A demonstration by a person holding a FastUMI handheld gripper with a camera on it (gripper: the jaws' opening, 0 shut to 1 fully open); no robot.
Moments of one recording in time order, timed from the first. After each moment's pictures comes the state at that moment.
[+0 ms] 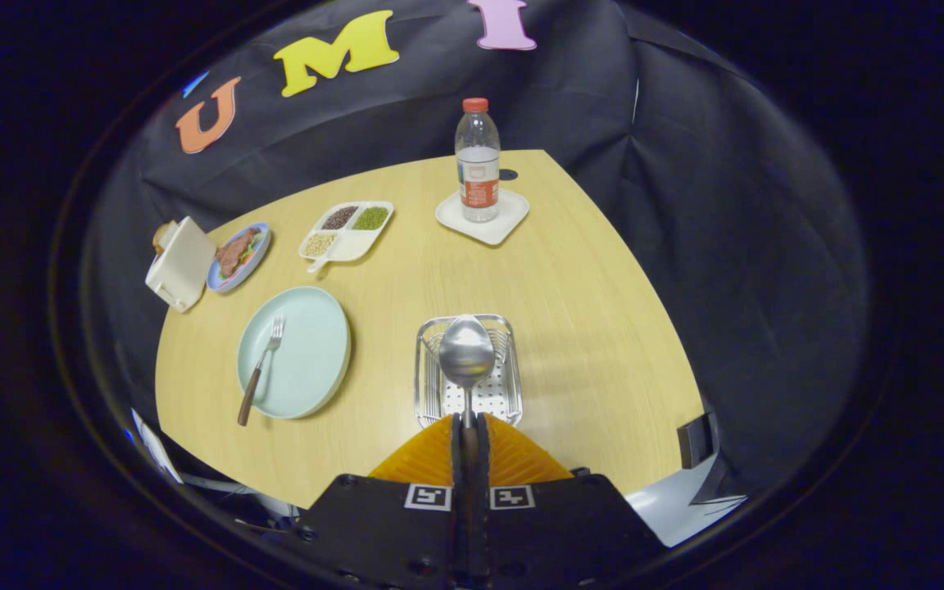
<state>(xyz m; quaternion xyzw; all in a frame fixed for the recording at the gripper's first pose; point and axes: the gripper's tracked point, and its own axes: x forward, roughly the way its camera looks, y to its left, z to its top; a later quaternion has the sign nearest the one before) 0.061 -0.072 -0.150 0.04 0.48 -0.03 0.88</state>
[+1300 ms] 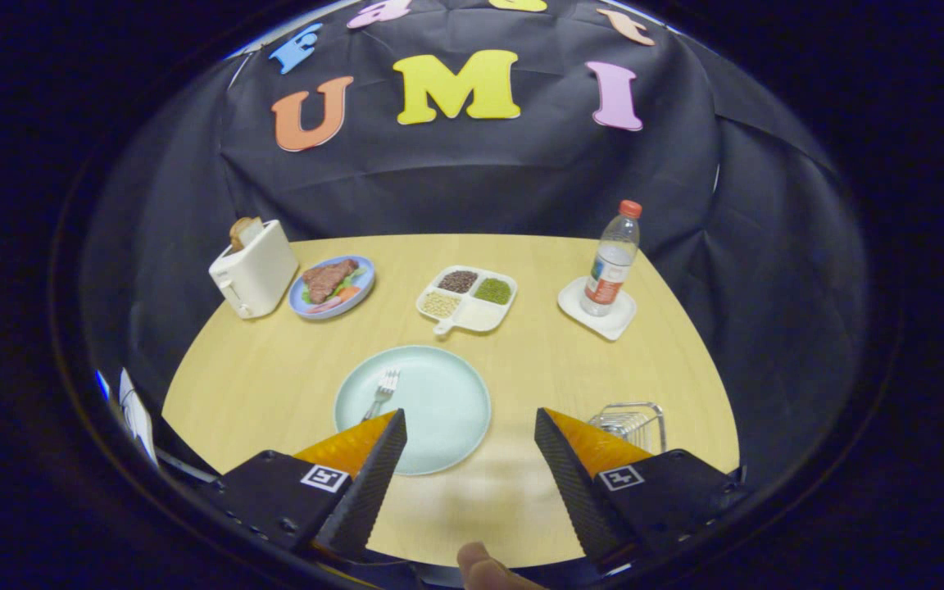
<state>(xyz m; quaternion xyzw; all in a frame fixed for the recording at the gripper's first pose) 0.091 0.100 -0.099 -0.02 0.34 0.08 0.94</state>
